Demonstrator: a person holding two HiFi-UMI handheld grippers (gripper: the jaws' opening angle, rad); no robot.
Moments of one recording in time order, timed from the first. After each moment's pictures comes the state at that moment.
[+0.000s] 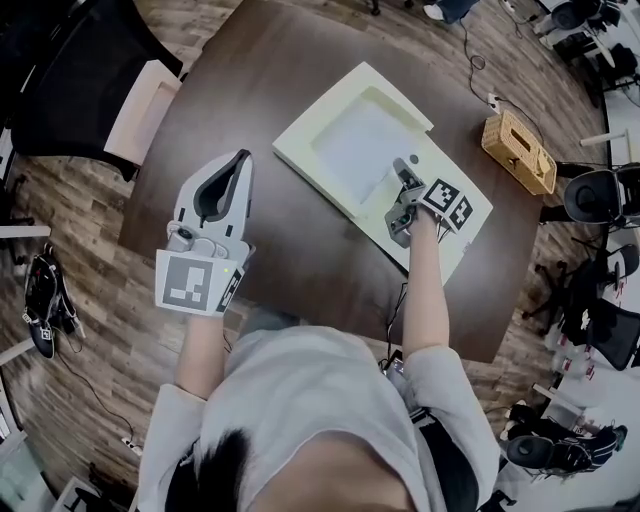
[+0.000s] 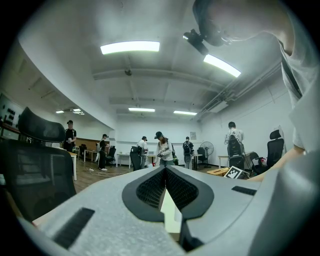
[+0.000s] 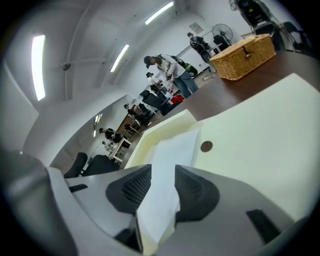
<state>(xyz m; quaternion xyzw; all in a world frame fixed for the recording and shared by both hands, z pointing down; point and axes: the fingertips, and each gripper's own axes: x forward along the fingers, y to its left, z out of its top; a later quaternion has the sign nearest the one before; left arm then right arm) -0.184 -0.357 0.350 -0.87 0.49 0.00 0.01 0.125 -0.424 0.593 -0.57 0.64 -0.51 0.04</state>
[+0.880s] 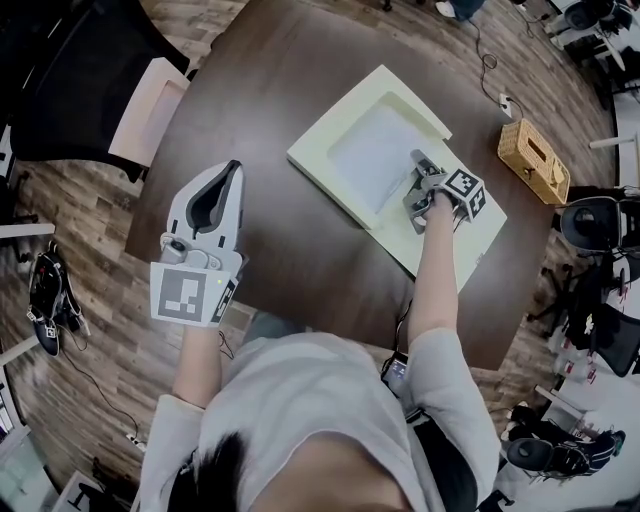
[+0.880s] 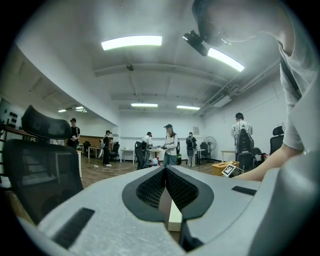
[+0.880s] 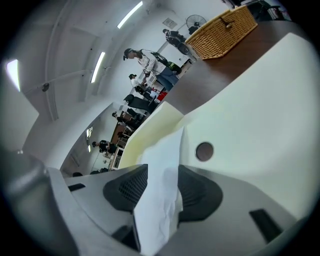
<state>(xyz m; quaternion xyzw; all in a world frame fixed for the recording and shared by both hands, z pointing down) -0.223 -0.376 0.375 -0.87 0.50 -0.03 0.00 0.144 -0.475 0.641 -0.57 0.57 -0.58 0.10</state>
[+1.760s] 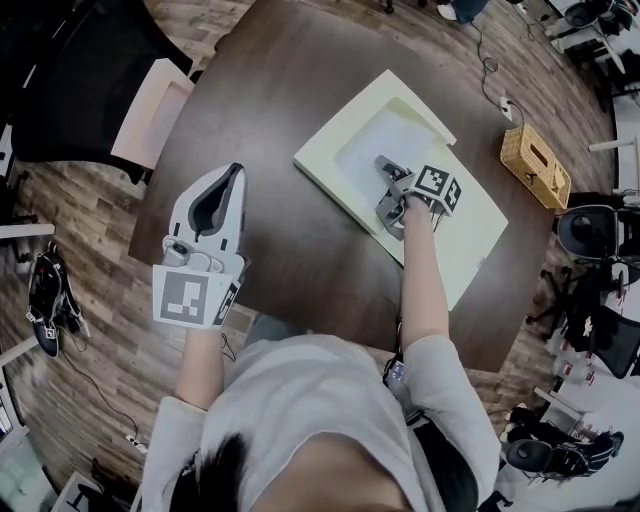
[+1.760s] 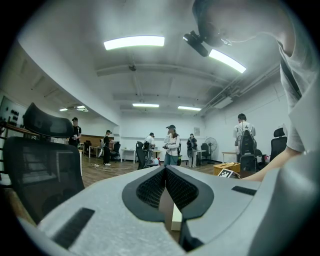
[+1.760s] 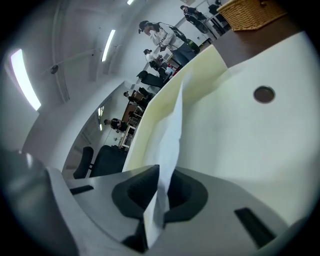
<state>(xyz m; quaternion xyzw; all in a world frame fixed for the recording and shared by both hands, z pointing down) -0.236 -0.383 0.376 -0.86 0.50 -0.03 -0.01 0.029 -0.473 0.637 -0.47 0.64 -0.60 0.03</state>
